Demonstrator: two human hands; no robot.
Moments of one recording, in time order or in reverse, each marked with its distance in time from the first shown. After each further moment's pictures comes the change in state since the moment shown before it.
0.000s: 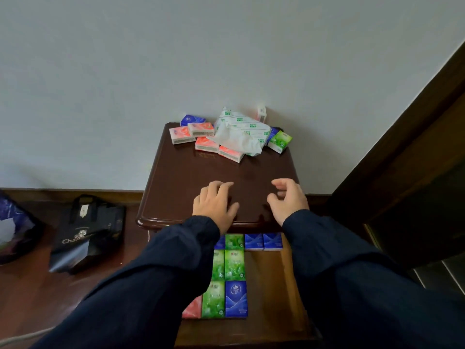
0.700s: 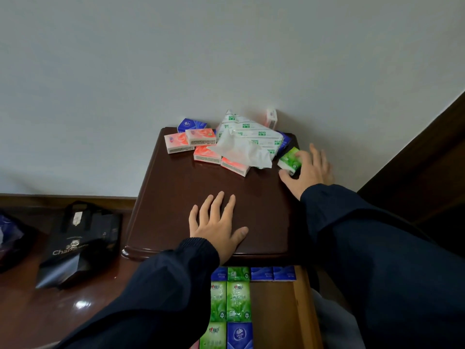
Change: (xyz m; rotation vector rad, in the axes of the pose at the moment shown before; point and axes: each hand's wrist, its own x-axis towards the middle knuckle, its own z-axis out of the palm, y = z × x) left_hand 0.032 -0.020 0.034 0.186 -0.168 -0.040; right_hand 0.174 0.041 0.013 -0.651 0.130 -0.237
